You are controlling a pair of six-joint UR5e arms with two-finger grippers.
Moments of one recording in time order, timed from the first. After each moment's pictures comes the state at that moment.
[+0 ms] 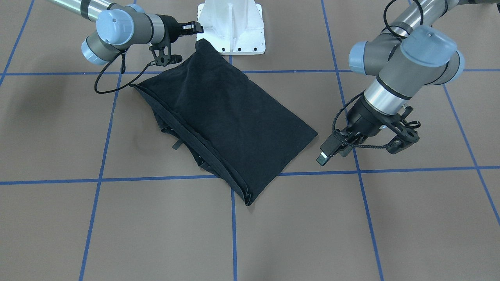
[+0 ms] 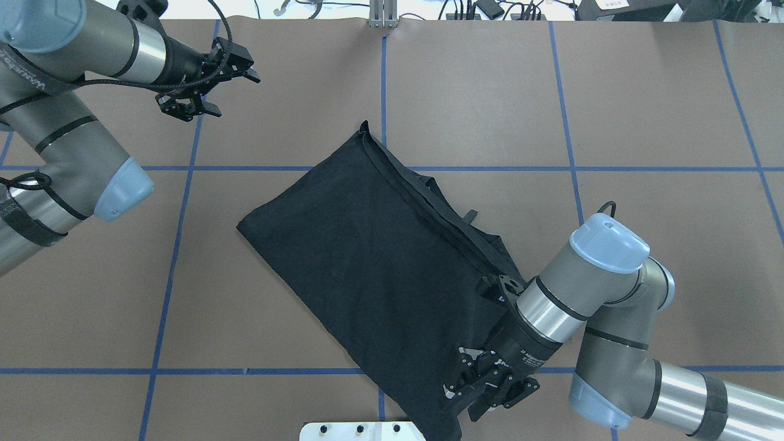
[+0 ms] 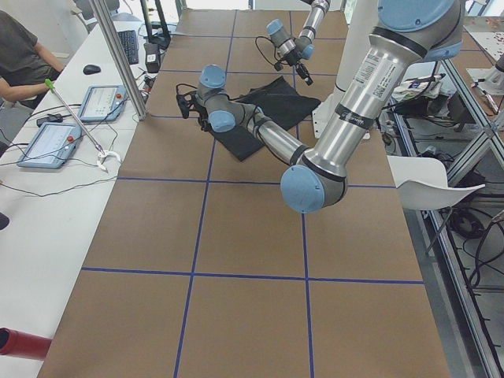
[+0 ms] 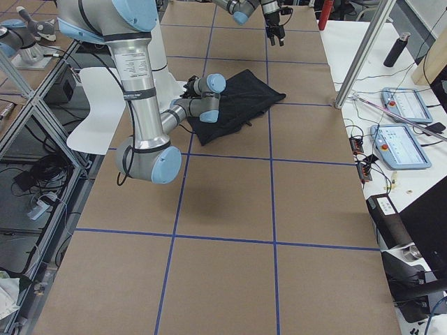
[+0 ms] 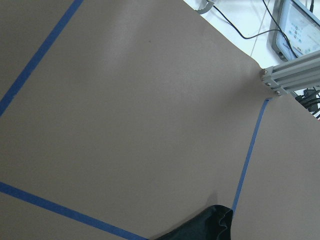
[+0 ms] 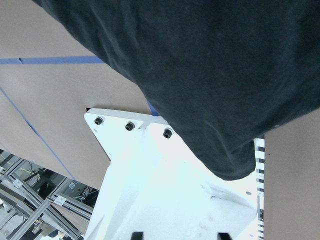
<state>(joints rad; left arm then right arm) -0.93 -2.09 -1.60 -2.18 -2.07 -1.63 0.43 -1.28 1.77 -0.62 2.62 1.84</state>
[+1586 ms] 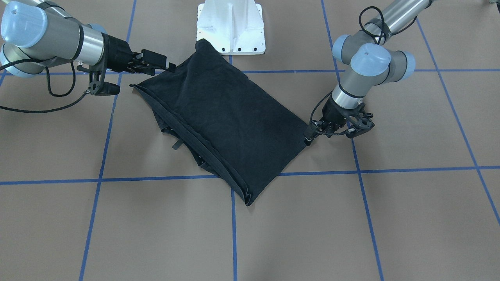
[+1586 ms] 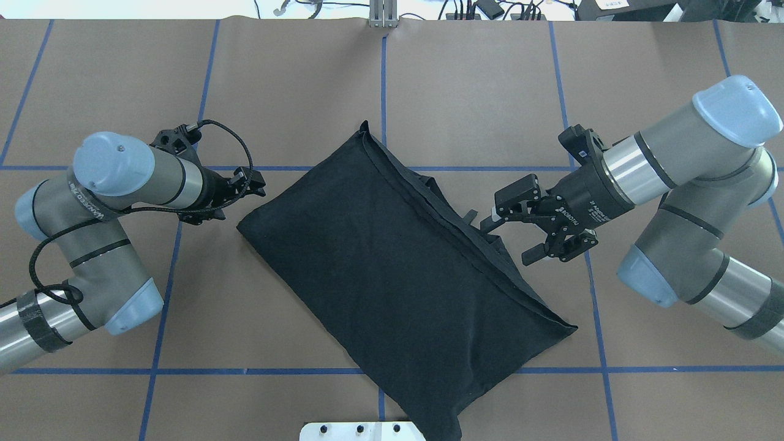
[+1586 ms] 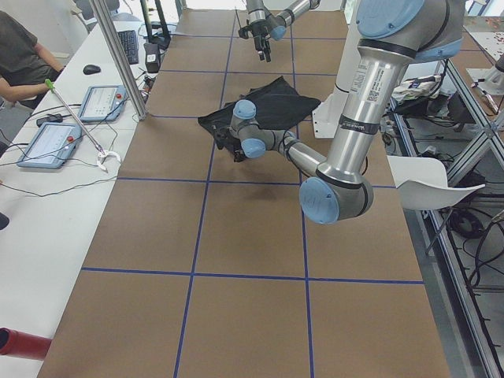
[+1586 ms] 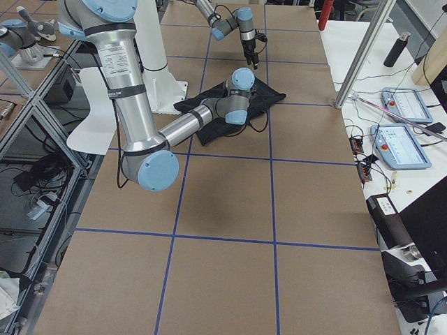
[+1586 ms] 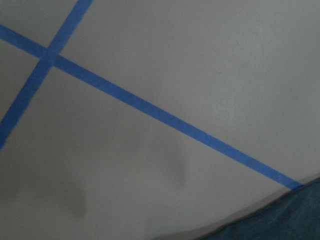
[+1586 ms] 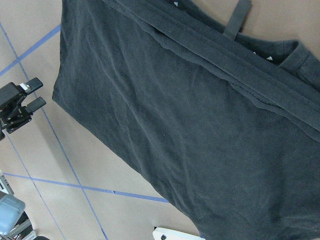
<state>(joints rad) -0.66 -1.92 -1.61 -2.18 -1.89 -1.64 0.78 -1.28 1.77 -0.62 2.57 1.83</state>
